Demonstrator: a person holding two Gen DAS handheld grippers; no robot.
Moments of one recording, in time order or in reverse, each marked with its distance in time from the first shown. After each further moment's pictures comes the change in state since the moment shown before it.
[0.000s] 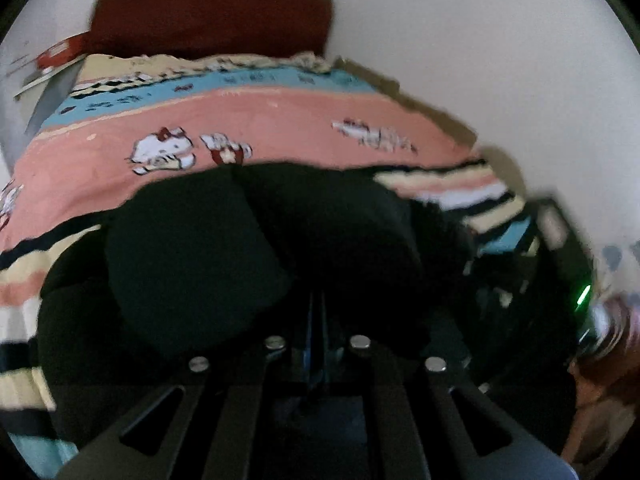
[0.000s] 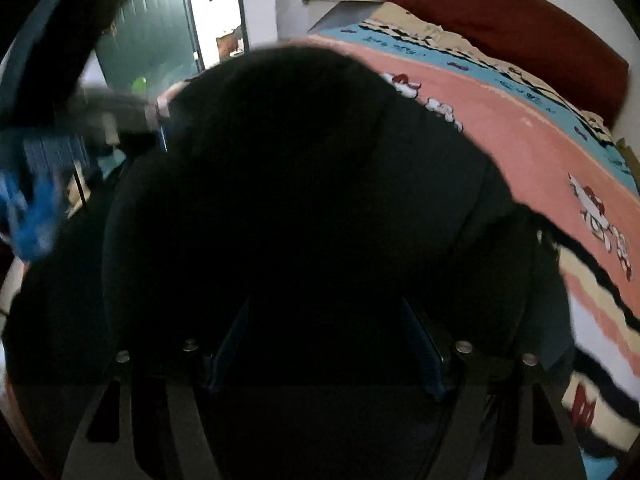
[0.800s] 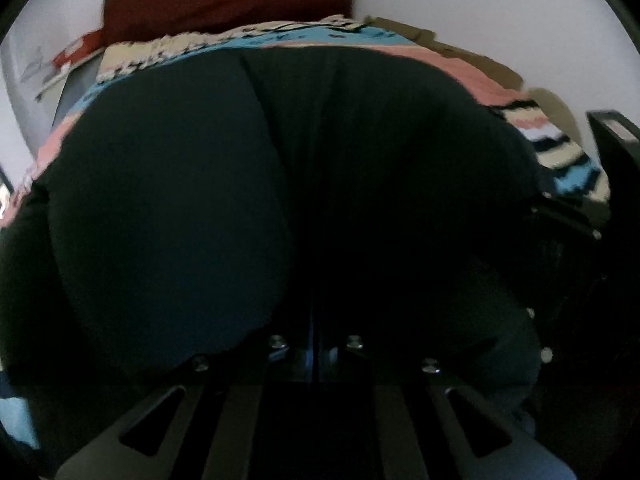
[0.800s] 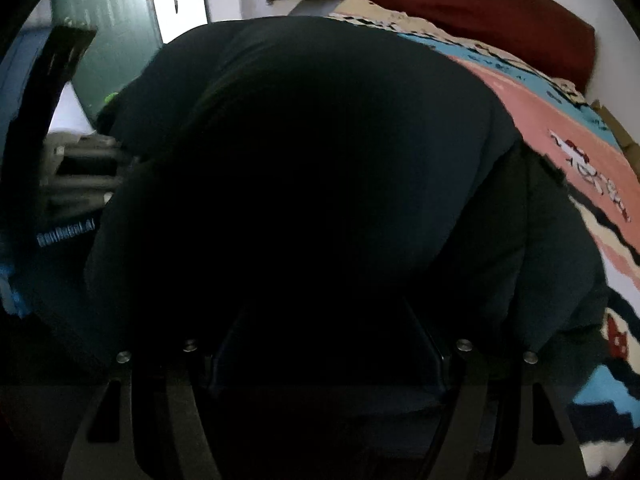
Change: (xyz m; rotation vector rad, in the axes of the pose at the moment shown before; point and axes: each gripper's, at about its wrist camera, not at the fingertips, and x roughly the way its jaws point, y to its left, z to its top) left arm 0.098 -0.012 -0.066 0.039 0.124 0.207; right arm 0.041 -0.016 -0.023 0.126 -0.015 -0.066
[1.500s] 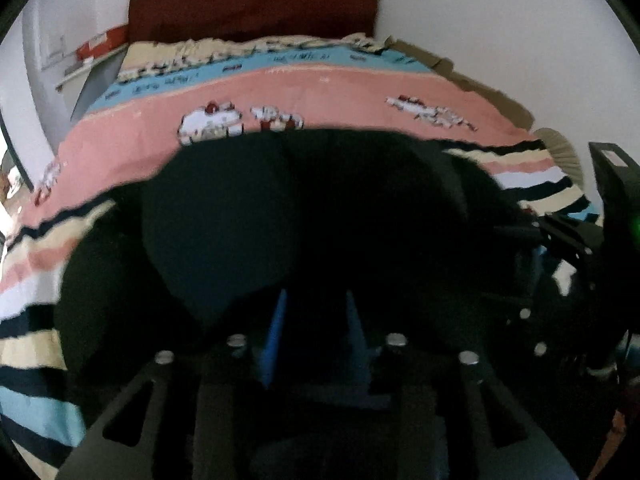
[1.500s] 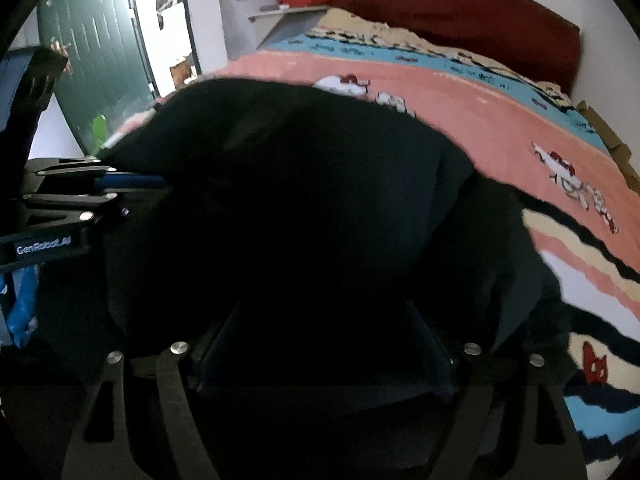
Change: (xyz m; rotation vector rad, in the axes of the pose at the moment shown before) left arm -0.075 0.026 0.036 -0.057 -0.057 0.000; right arm -0.054 -0.007 0.033 0.020 -0.059 0.010
